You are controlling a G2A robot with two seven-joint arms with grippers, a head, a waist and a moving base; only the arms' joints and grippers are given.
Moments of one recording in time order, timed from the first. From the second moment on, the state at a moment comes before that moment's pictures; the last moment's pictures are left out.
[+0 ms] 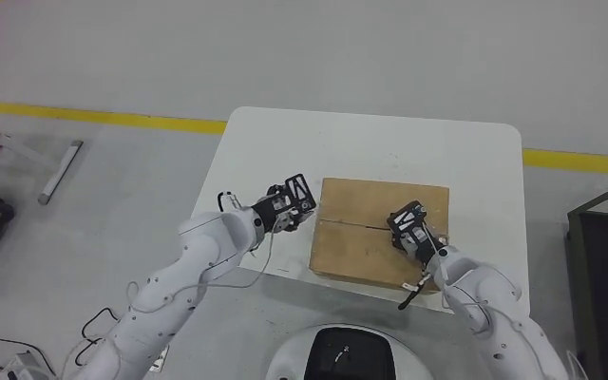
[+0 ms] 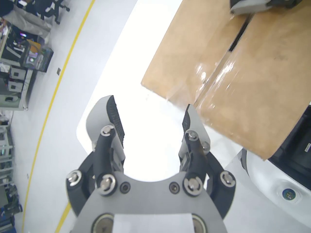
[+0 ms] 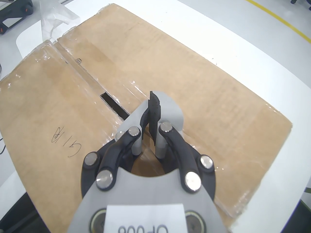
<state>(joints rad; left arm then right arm) 1.35 -0.95 -1.45 -2.02 1.43 -0.52 -0.64 -1.06 -1.27 1.01 -1.59 -1.28 -0.30 0.47</state>
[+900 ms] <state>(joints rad) 1.25 -0.98 -1.30 -1.82 1.55 -0.43 -0.60 -1.05 -1.27 1.02 -1.57 -1.29 -0.32 0.46</state>
